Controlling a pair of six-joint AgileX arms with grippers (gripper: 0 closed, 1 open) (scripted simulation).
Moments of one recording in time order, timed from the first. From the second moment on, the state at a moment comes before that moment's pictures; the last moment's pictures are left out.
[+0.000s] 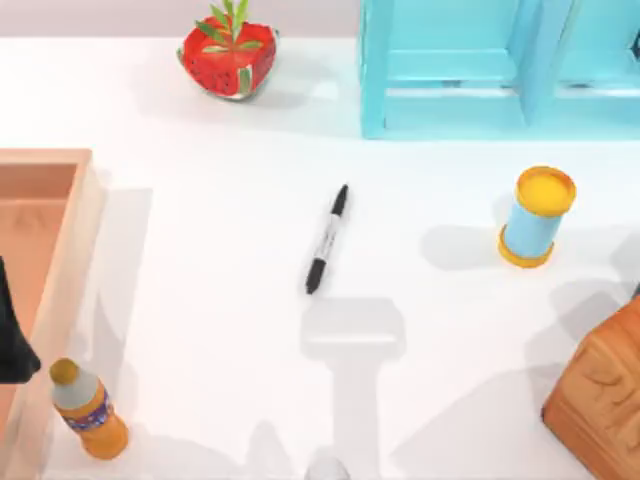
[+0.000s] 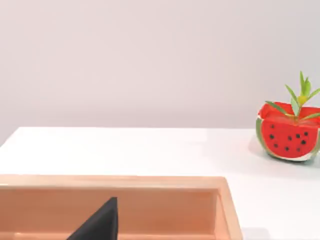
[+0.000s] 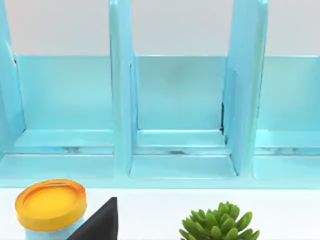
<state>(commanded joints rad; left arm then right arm) 0.00 0.00 0.00 0.00 0.00 0.00 0.00 0.00 0.00 0.00 0.00 0.00</state>
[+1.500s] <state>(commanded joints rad) 0.21 1.66 1.39 -1.21 0.00 0.22 0.00 0.00 0.00 0.00 0.00 0.00</state>
